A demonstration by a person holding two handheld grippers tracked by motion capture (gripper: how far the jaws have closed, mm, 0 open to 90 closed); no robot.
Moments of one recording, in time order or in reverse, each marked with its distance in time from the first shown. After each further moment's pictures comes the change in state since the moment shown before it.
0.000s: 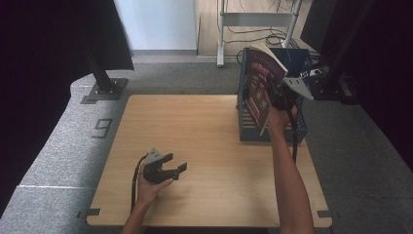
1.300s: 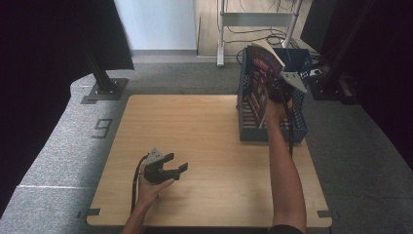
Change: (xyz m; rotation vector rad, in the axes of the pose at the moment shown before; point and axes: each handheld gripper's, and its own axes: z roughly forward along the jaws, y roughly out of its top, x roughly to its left) left arm -0.004 0.002 0.001 -0.011 -0.001 0.016; right arm -0.009 -0.012 0.038 -0.002 -0.056 -0.003
